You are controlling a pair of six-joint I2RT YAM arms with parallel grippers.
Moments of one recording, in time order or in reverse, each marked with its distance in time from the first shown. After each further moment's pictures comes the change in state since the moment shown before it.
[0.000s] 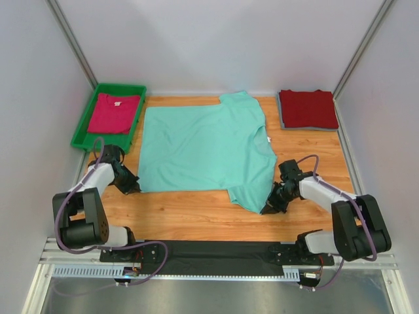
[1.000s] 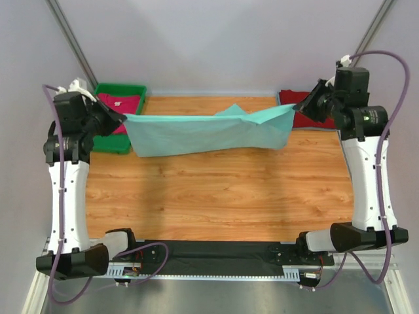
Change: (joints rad) left arm -0.067 -0.250 0.760 -0.206 0.119 0.060; right arm -0.165 0.028 1.296 -0.450 0.258 -0.227
